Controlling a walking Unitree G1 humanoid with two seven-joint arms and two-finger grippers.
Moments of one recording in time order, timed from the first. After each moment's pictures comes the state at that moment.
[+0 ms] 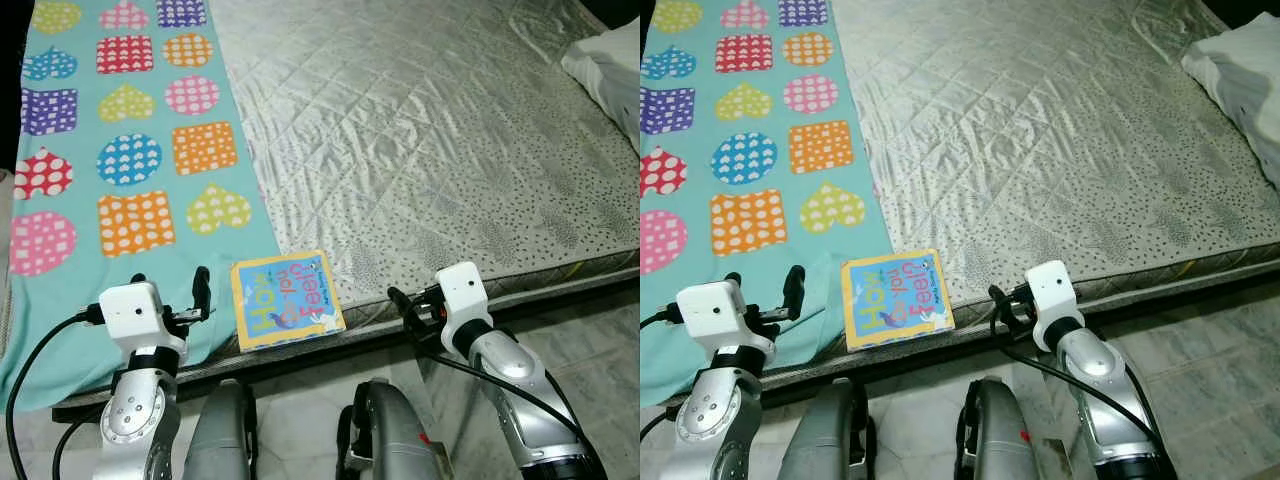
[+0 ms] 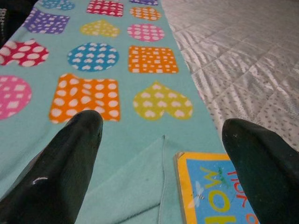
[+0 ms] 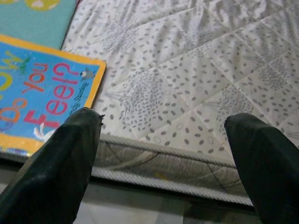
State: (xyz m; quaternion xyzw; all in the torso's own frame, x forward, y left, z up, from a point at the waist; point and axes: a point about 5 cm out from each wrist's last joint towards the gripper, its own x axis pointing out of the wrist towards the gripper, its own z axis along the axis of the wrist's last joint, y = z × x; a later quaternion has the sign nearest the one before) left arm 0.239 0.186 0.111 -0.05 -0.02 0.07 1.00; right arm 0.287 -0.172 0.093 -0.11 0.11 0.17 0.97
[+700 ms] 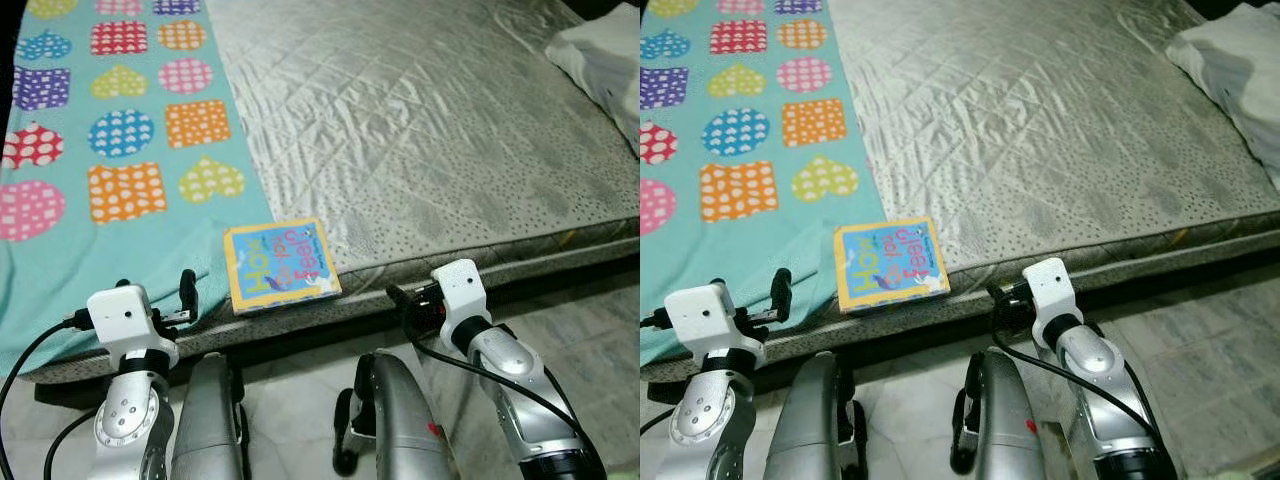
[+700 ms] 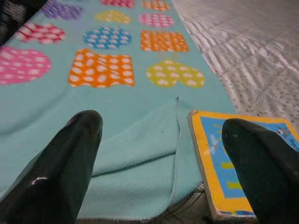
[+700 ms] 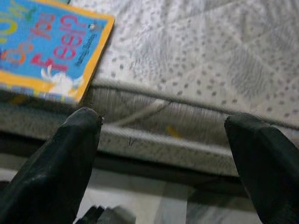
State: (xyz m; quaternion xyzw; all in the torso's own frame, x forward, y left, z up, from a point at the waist) left arm 0.240 0.191 0.112 -0.04 -0.02 0.10 0.99; right arm 0.292 -0.175 0.092 -0.11 0.11 0.17 0.97
